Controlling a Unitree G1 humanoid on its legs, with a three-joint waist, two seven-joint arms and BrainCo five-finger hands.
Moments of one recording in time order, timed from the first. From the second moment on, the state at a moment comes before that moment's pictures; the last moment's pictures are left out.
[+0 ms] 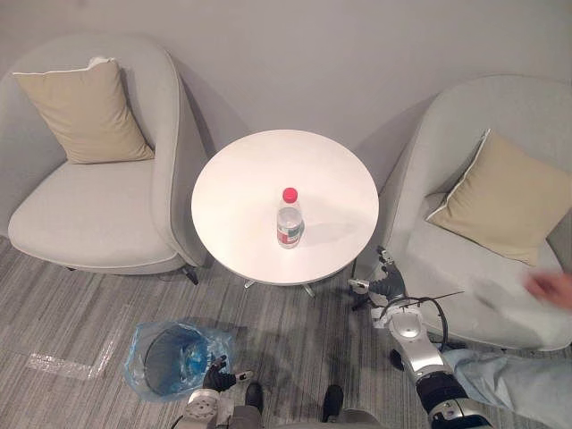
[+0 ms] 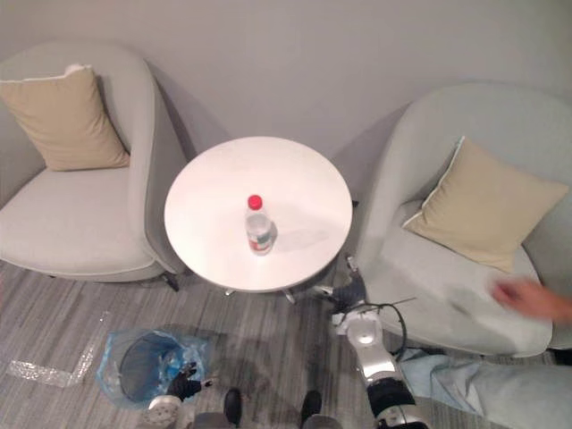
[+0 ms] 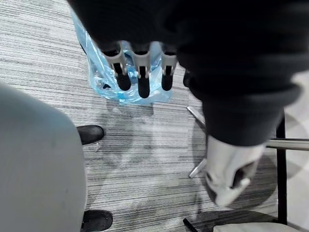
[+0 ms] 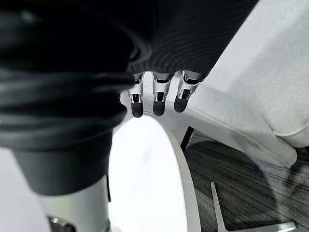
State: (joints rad) left arm 0.02 0.10 -0.07 1.05 0.03 -0.12 0.09; right arm -0.18 -0.20 0.04 0.57 -0.10 -0.17 -0.22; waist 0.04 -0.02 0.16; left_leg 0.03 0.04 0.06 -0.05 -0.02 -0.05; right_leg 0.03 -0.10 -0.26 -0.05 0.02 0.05
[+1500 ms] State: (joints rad) left arm 0.01 0.09 -0.09 0.87 -0.07 -0.17 0.11; right arm -0.78 -0.28 0.21 0.79 0.01 -0.17 -0.28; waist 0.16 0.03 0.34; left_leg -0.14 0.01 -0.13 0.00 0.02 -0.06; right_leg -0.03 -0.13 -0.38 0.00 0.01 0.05
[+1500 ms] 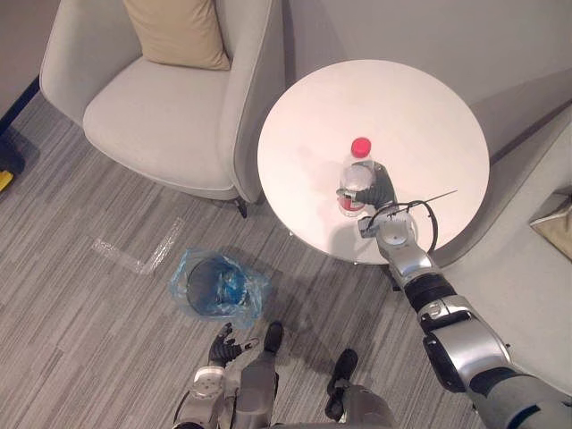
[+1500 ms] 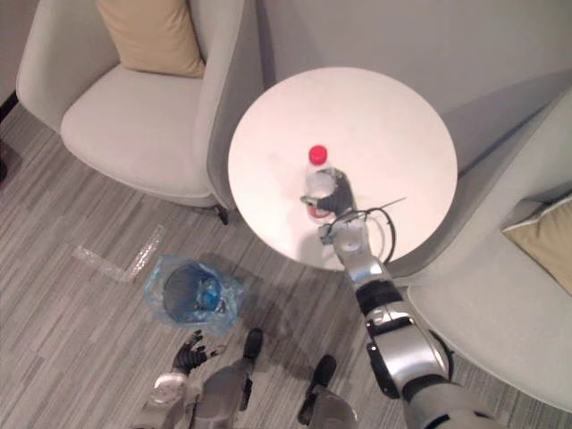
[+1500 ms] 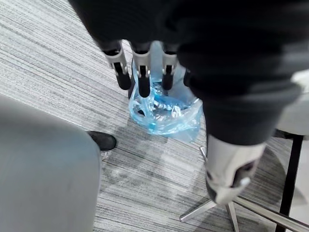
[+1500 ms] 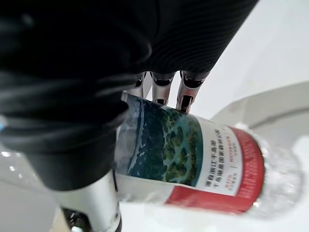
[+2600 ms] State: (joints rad) left arm 0.03 0.11 -0.12 1.03 0.02 -0.12 0.08; right arm 0.11 -0.16 0.17 0.01 -0.16 -0.20 -0.15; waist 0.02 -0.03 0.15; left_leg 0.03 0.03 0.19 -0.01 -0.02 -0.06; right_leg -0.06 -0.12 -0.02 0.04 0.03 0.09
